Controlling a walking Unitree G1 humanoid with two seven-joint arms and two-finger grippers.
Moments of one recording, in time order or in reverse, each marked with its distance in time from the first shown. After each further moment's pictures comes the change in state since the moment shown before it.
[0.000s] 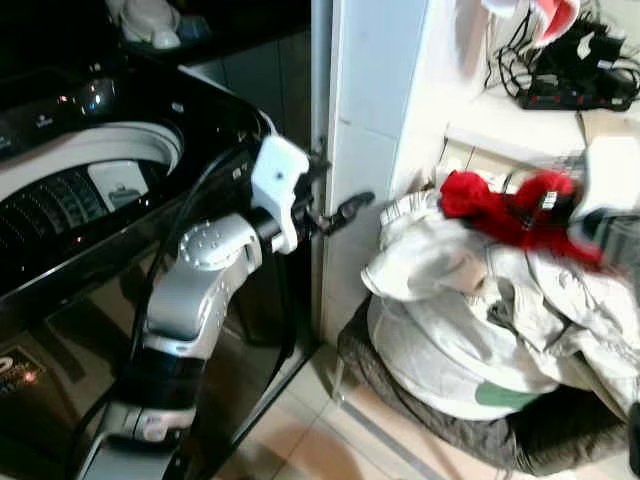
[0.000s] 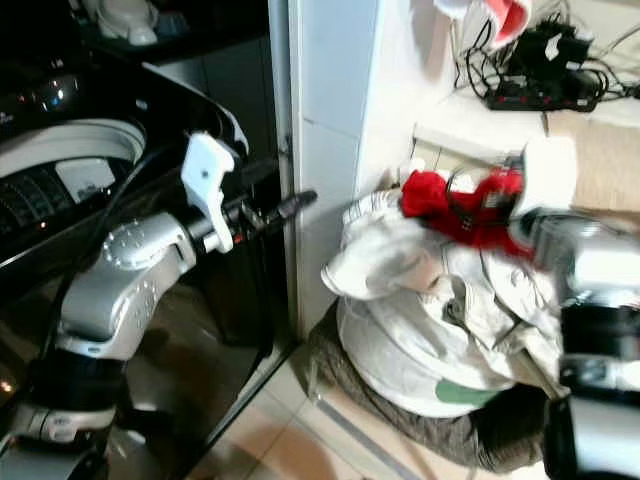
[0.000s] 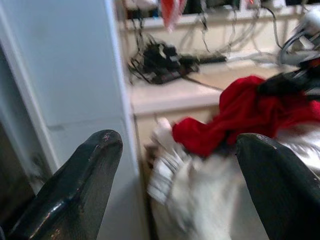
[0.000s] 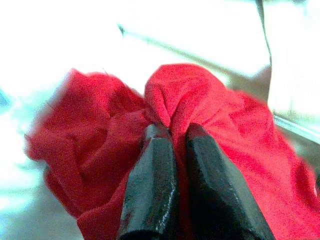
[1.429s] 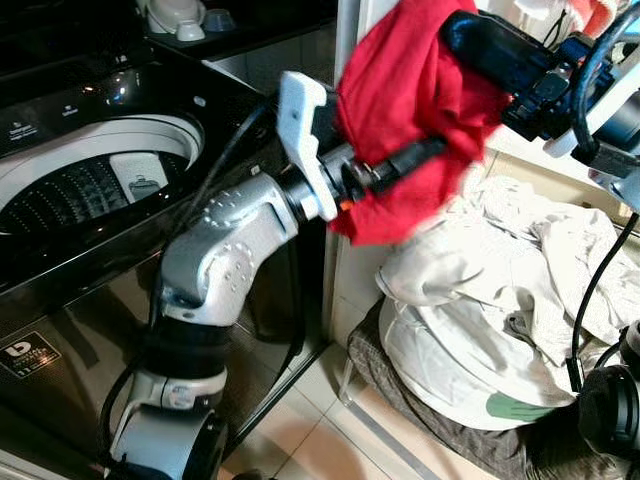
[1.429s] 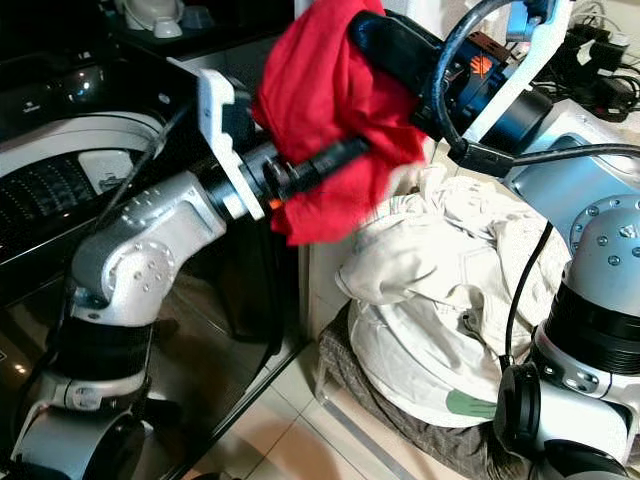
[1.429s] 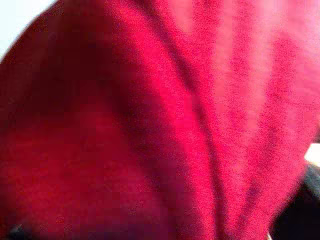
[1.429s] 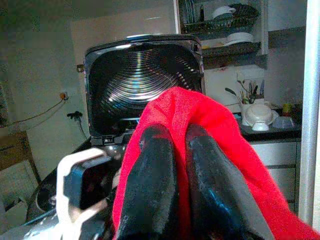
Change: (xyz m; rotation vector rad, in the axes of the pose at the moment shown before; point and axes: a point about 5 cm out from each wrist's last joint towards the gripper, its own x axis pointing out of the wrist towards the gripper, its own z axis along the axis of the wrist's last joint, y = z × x) left arm 0.023 -0.021 0.049 -0.289 -0.219 -0.211; right arm -0.111 0.104 0.104 0.178 -0.590 1.046
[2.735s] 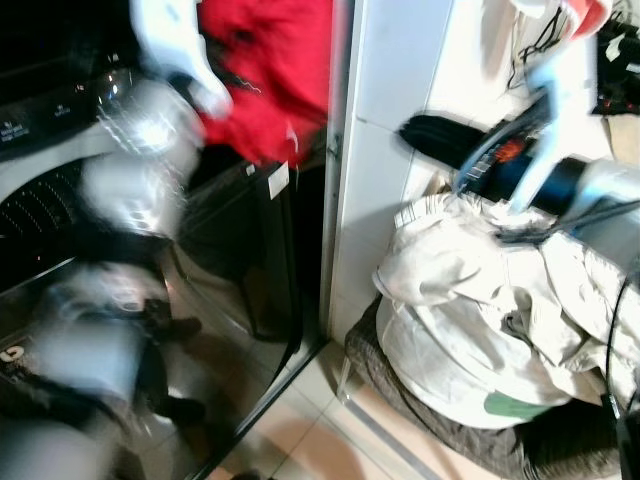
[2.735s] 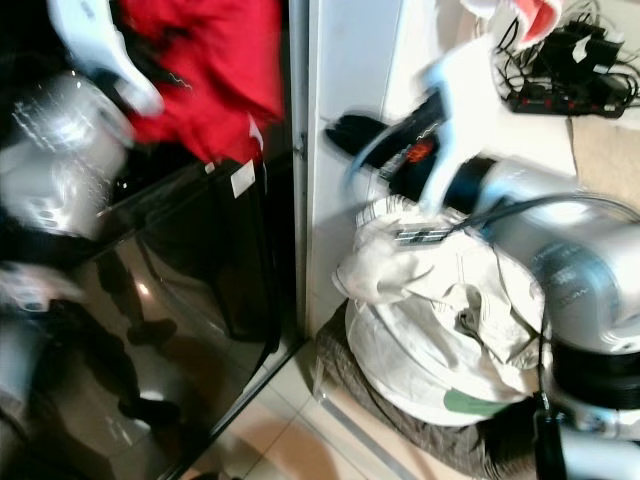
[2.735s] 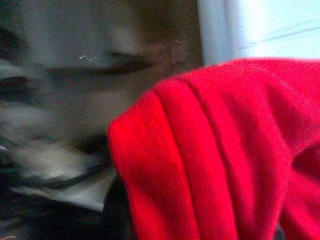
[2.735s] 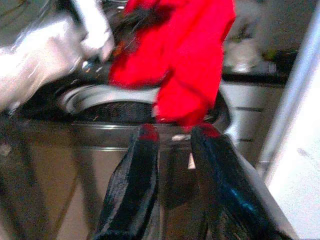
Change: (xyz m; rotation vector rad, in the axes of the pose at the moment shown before) left arm -0.048 0.127 0.112 0.728 0.004 0.823; right arm -0.001 0.013 -0.056 -0.179 0.322 0.003
